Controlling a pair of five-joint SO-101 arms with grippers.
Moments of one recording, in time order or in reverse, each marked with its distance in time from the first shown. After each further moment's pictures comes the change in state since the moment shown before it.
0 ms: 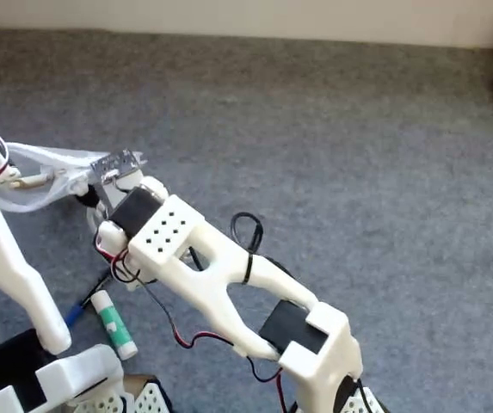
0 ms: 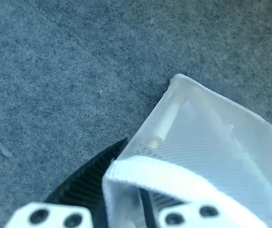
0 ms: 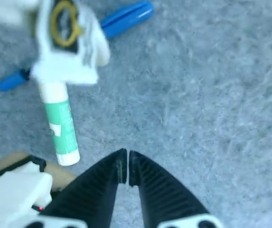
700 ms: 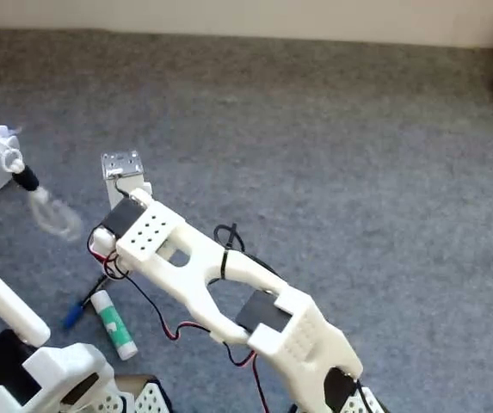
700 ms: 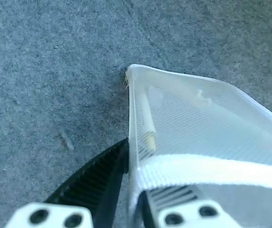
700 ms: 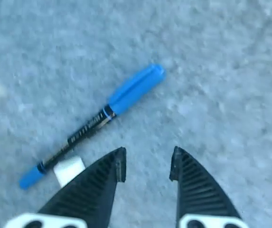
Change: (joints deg) left arm -14.9 0.4 -5.2 0.0 -0.4; right arm 1.3 14.0 0.1 -21.5 -17.2
